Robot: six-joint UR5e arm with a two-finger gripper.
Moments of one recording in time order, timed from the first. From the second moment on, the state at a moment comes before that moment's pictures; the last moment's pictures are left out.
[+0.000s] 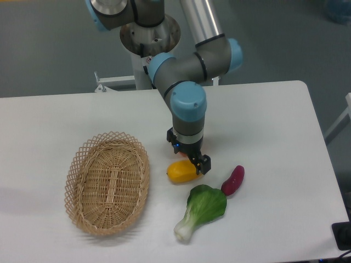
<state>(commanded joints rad) 2.39 -1.95 -1.91 -0.72 1.60 1.26</state>
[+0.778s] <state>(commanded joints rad) 2.37 -1.98 -1.92 -0.66 1.60 1.22</state>
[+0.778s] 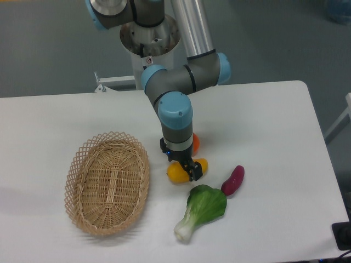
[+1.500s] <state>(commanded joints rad) 2.37 -1.95 -1.91 -0.67 1.60 1.22</state>
